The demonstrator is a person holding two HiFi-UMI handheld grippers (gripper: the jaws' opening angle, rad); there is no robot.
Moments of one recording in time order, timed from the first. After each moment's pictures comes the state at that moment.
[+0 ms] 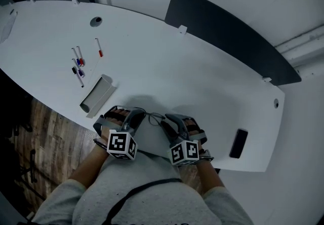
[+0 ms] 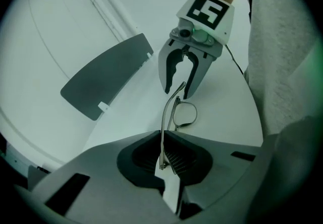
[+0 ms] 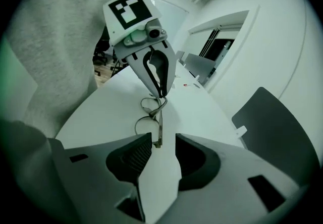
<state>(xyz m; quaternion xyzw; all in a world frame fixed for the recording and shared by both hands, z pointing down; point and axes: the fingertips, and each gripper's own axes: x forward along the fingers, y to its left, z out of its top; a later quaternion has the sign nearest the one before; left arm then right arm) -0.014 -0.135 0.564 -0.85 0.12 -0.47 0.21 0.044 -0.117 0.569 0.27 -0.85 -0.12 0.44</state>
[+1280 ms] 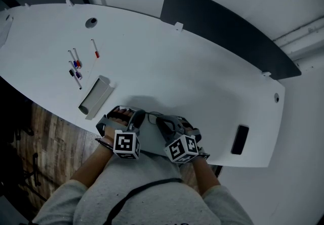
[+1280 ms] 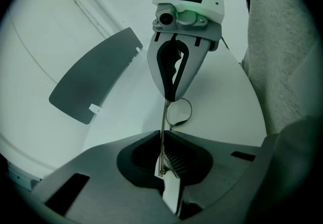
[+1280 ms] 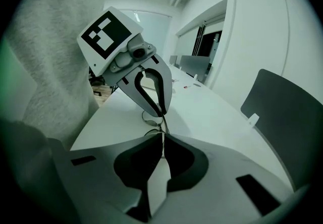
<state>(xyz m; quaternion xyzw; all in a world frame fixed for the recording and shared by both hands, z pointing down) -0.005 -0.130 0.584 -0.82 0.09 -0.51 0.24 0.023 -0.116 0.571 0.27 -0.89 -0.02 0.38</state>
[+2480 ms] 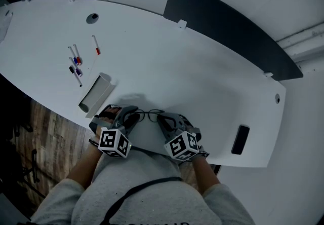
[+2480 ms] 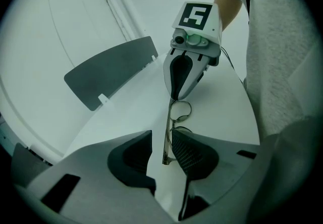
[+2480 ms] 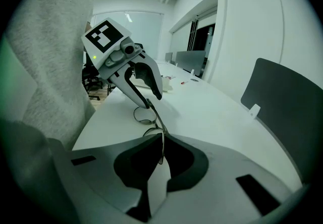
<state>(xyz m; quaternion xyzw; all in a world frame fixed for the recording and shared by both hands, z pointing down) -0.035 -0.135 0.577 -0.88 0.13 -0.44 0.16 0.021 -0.124 0.578 0.28 -0.88 0.03 0.37</state>
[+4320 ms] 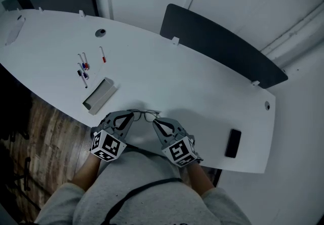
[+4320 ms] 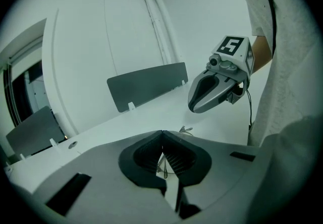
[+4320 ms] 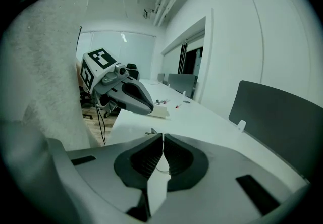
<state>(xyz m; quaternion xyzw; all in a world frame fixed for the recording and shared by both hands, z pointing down) -0.049 -0.101 0.500 -0.91 0.29 -0.28 0.06 0.014 -0.081 0.497 0.33 -0.91 0.00 0.26</state>
